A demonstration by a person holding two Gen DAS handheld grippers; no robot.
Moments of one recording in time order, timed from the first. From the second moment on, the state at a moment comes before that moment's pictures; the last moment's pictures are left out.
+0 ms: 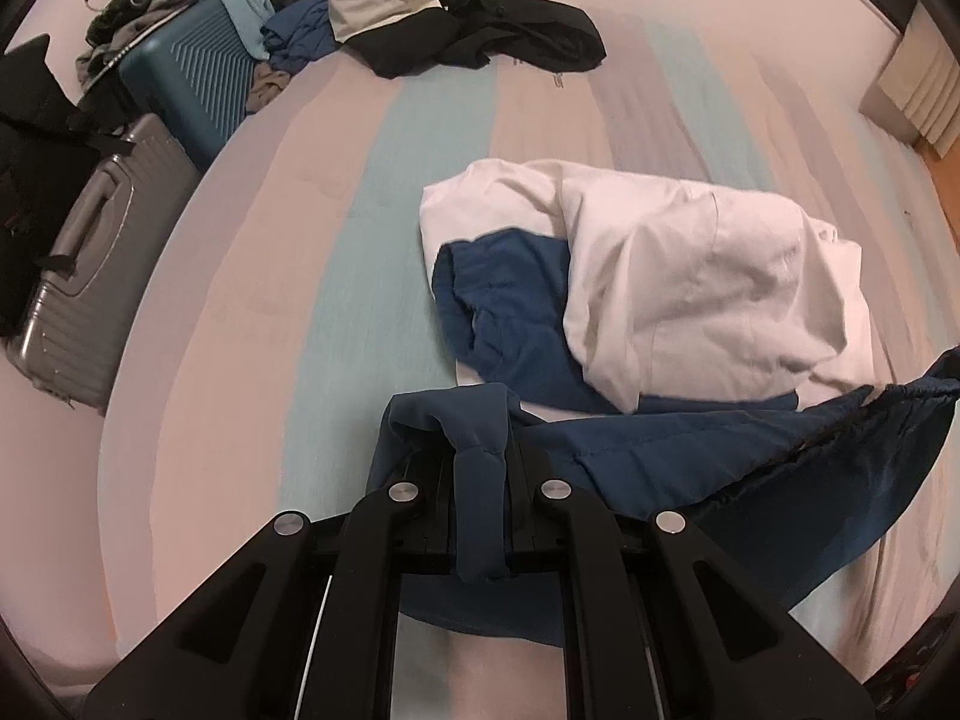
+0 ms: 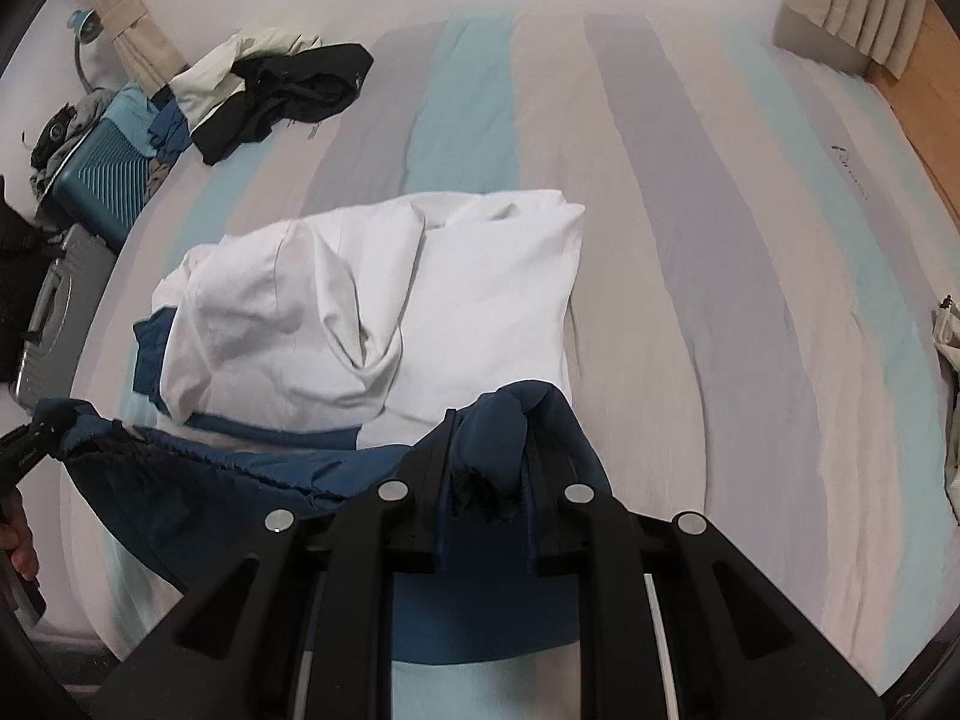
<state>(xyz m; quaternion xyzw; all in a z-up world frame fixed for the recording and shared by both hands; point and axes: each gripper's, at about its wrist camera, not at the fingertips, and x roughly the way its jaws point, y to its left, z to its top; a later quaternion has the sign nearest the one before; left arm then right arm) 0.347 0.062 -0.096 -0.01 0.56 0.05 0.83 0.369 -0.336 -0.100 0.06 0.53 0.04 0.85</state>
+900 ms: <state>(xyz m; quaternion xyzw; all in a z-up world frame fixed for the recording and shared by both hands) 0.454 0.056 -0.094 0.05 0.49 0.05 0.87 0.459 -0.325 -0.089 0.06 0.48 0.00 0.88</state>
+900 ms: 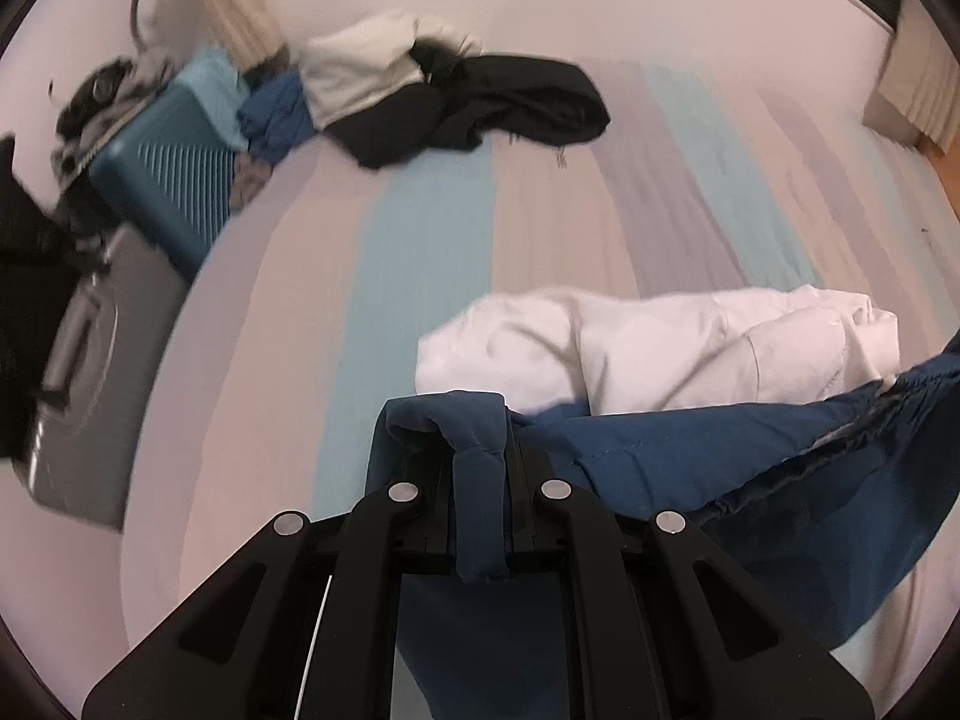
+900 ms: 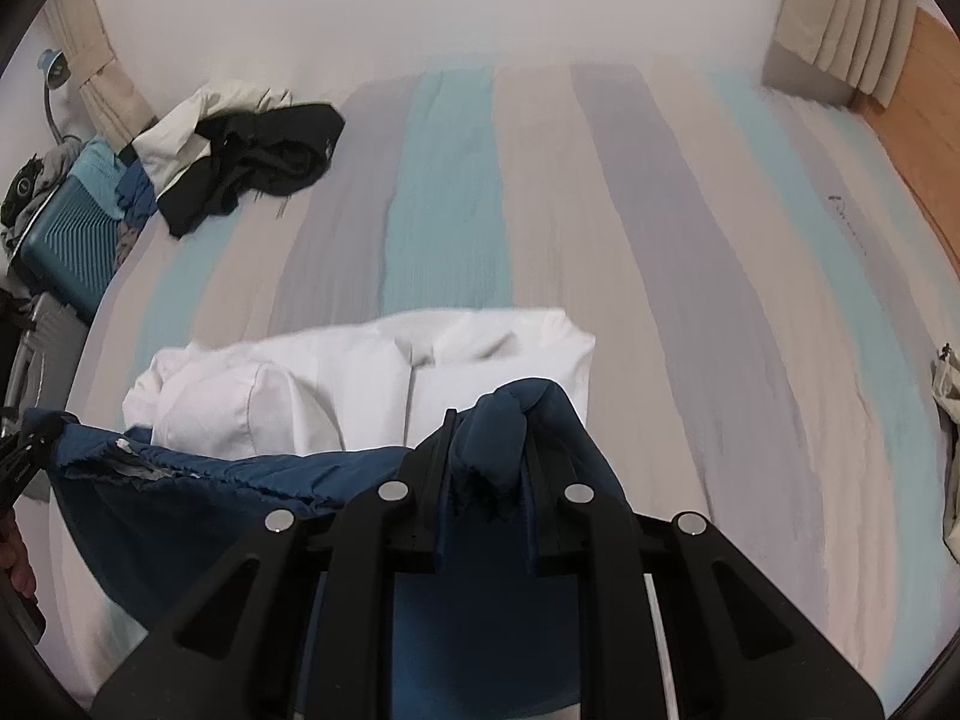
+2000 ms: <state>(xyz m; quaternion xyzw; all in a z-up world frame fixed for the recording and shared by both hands) 0.577 0.050 -0.190 0.12 0.51 0.08 0.85 0.590 -0.289 -0.181 -0.08 0.49 -0.04 0.87</state>
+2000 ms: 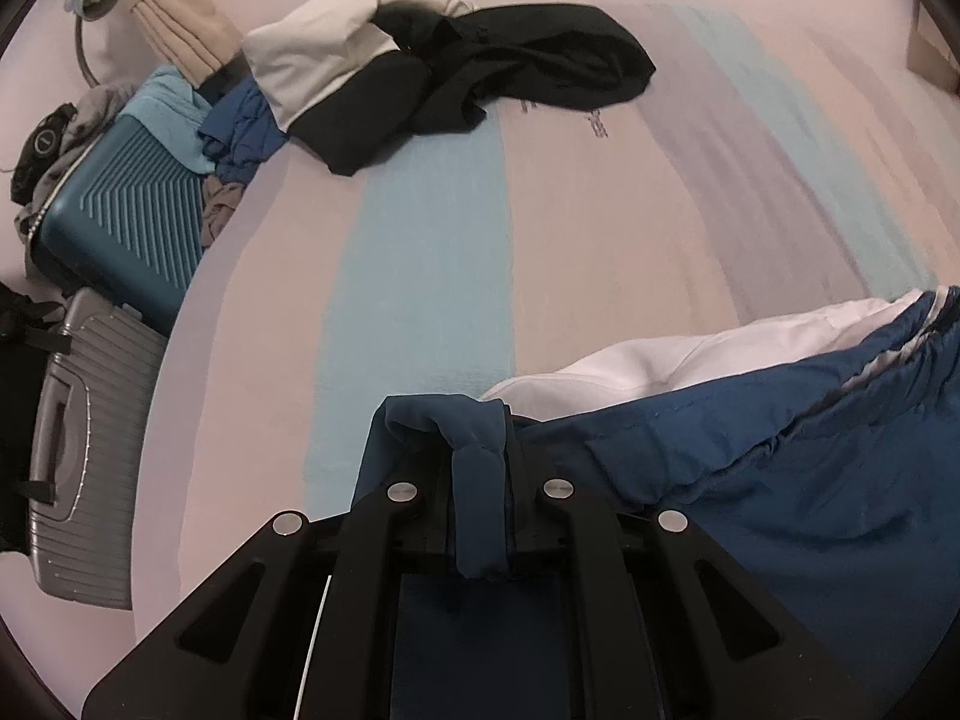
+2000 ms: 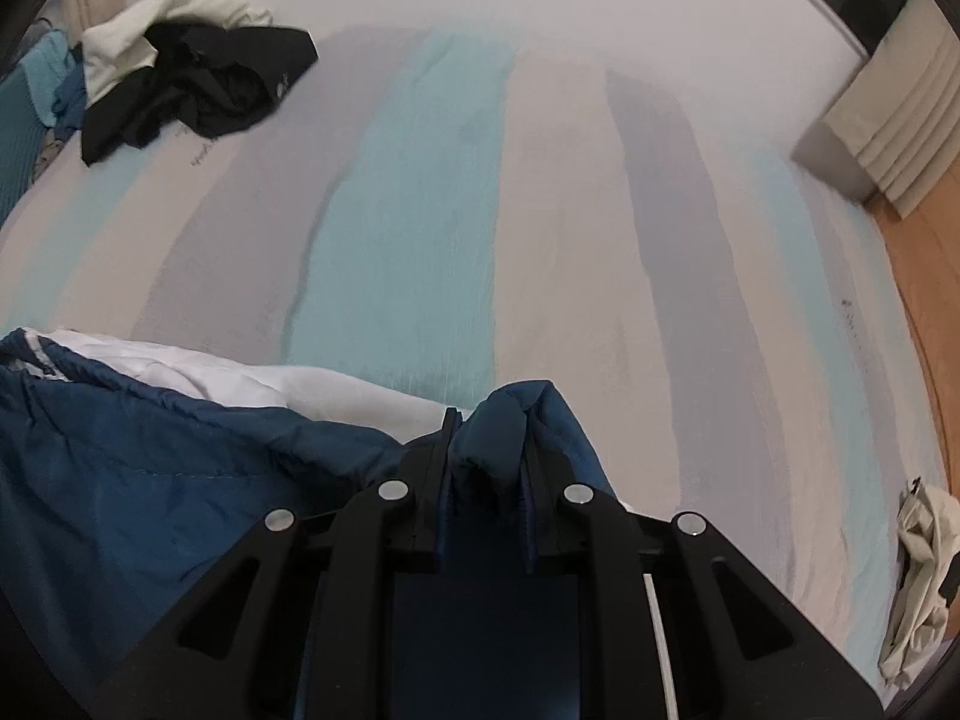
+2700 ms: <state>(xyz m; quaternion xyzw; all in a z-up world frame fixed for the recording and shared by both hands) 0.595 0.052 -0.257 0.11 0.55 0.04 0.83 0.607 -0.288 -0.261 -0.09 0.53 -0.03 0.84</state>
